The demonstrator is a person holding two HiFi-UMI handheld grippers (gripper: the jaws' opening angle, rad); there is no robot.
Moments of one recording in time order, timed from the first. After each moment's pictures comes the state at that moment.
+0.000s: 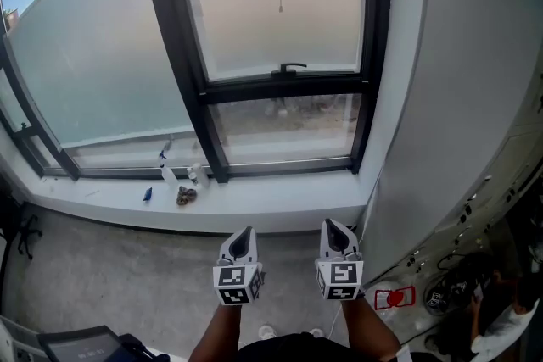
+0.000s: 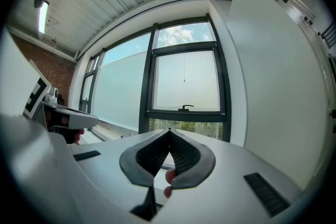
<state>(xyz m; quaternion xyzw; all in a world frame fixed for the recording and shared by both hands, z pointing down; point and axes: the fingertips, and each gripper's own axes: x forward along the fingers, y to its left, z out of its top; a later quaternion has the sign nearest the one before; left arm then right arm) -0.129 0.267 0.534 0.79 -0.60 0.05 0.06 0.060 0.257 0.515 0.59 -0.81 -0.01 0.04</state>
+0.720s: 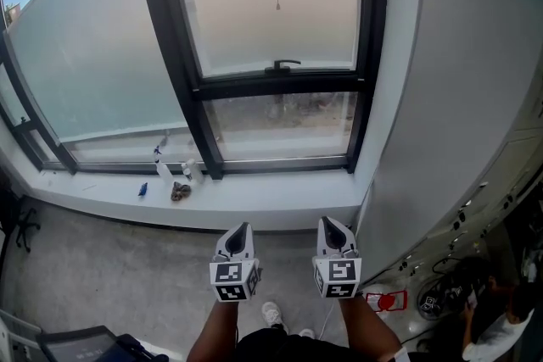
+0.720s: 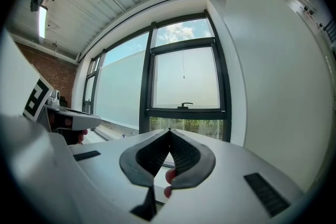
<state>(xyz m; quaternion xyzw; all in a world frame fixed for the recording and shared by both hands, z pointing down) -0.092 0.254 0.536 0.78 -0.62 0.05 0.06 0.096 0.243 0.522 0.58 -0.82 0.00 0.04</state>
